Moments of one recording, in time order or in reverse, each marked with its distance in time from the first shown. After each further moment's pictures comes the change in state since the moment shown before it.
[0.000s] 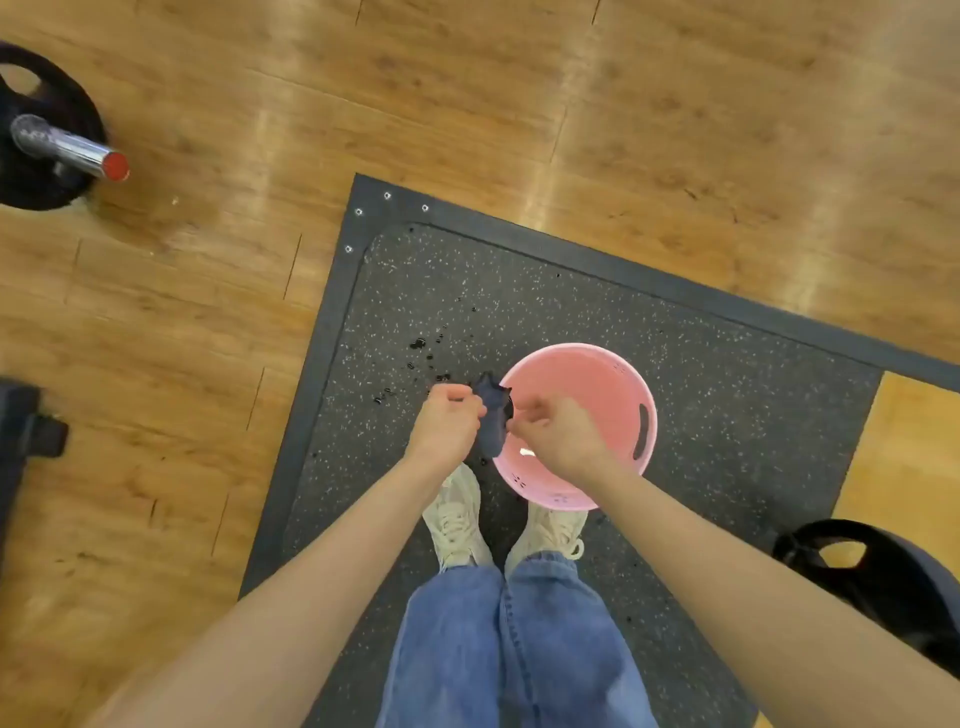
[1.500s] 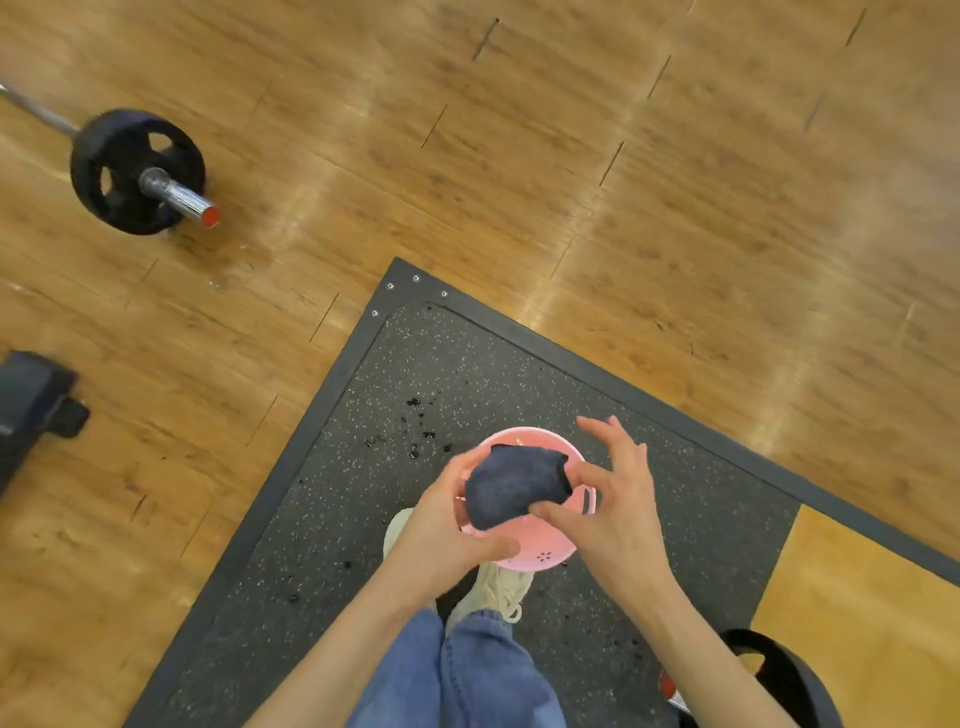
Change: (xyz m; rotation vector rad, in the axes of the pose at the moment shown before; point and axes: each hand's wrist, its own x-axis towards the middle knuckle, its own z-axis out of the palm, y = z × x) left_hand -0.134 0.027 -0.007 -0.147 -0.189 0.300; right_hand -0.127 -0.022 -0.098 -0.206 0.343 -0.545
